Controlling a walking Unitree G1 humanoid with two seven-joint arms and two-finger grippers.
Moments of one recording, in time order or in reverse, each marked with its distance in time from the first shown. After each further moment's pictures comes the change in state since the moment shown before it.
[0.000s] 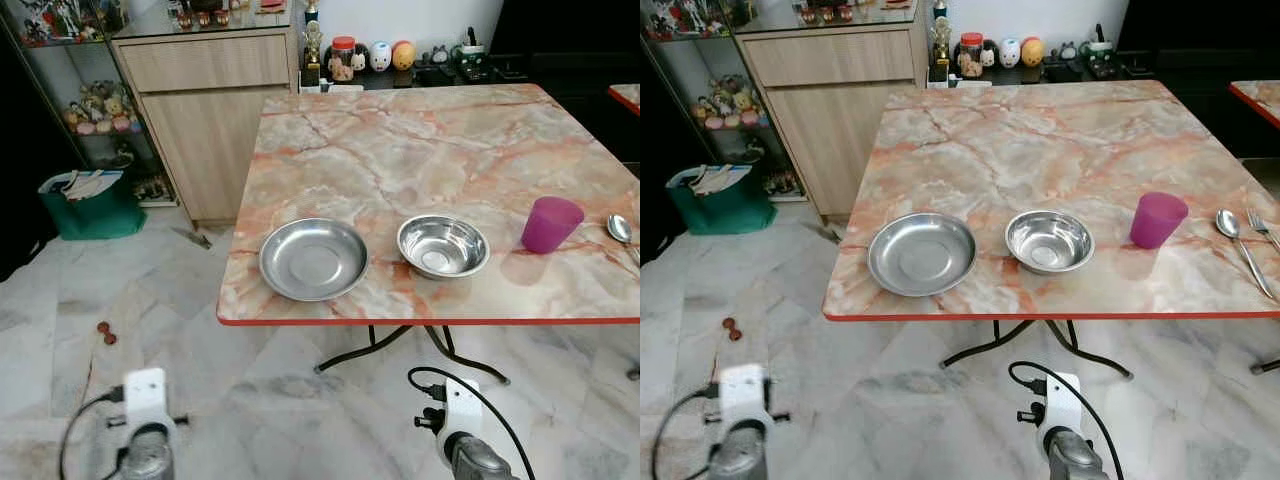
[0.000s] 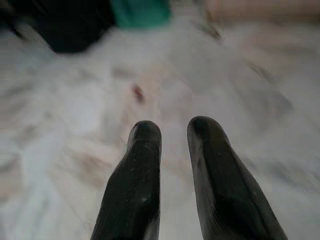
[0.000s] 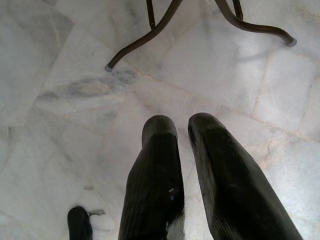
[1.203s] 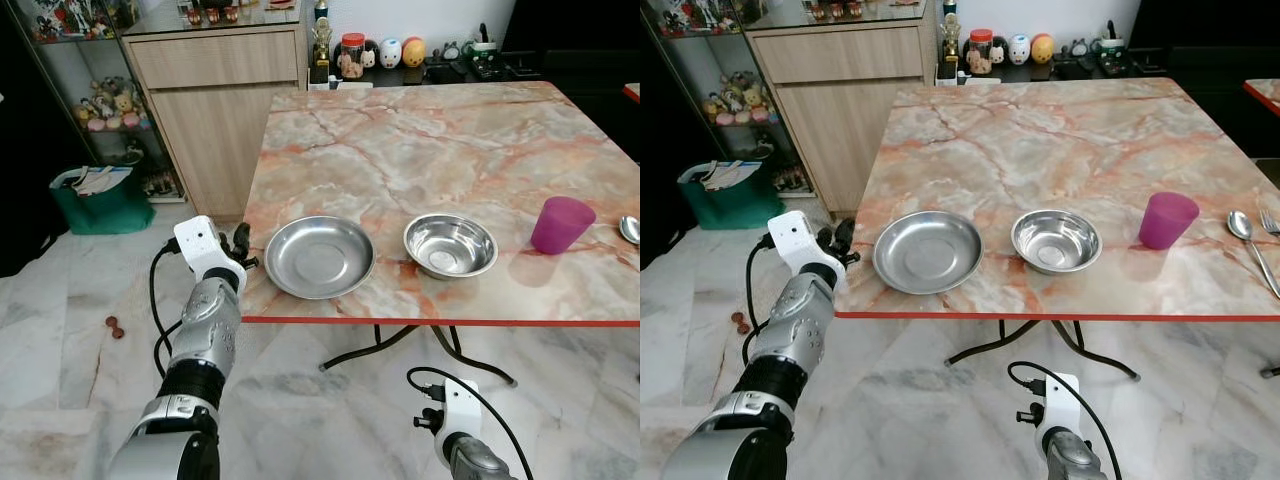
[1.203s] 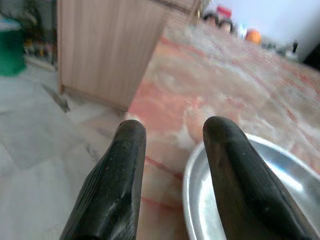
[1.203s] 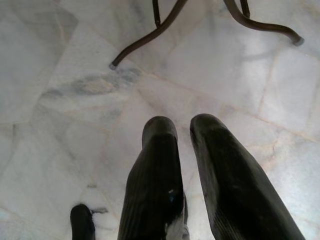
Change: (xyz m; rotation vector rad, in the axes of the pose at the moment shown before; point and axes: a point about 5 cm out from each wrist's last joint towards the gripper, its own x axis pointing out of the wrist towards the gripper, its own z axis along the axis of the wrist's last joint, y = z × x) left arm 0.015 -0.125 0.174 -0.524 -0.158 -0.509; right arm 0.000 0.003 0.000 0.007 0.001 -0.005
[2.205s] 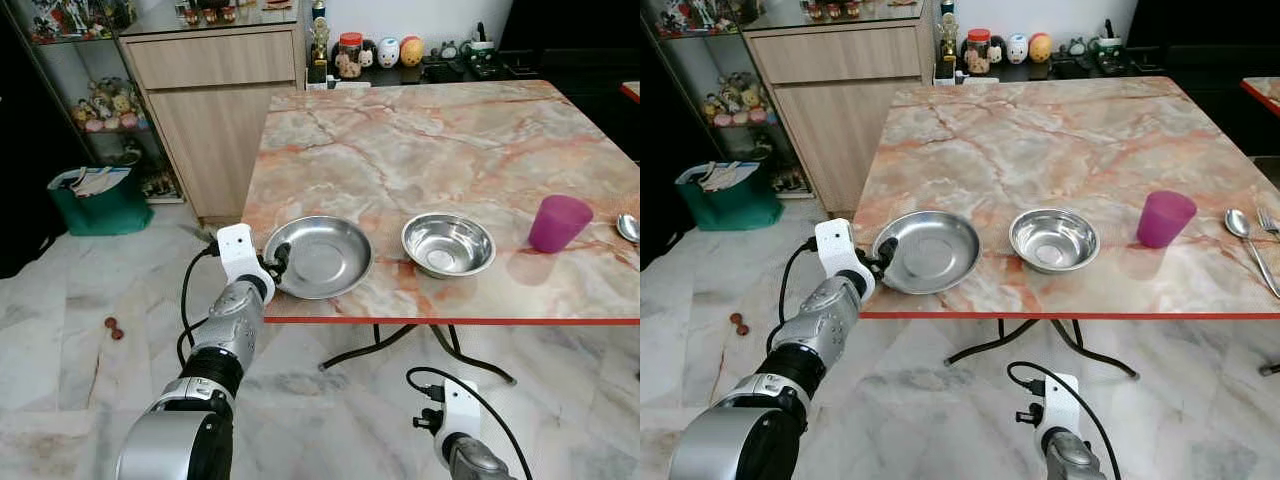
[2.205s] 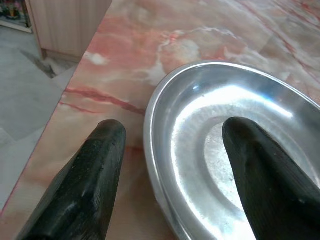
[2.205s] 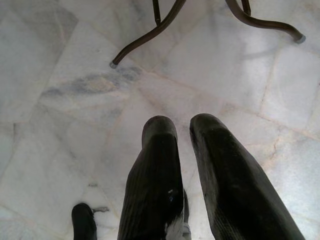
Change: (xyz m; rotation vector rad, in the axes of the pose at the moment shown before) left arm 0.003 -0.019 -0.026 0.083 0.170 -0.049; right arm 0.000 0.001 -0.001 0.001 0.003 0.002
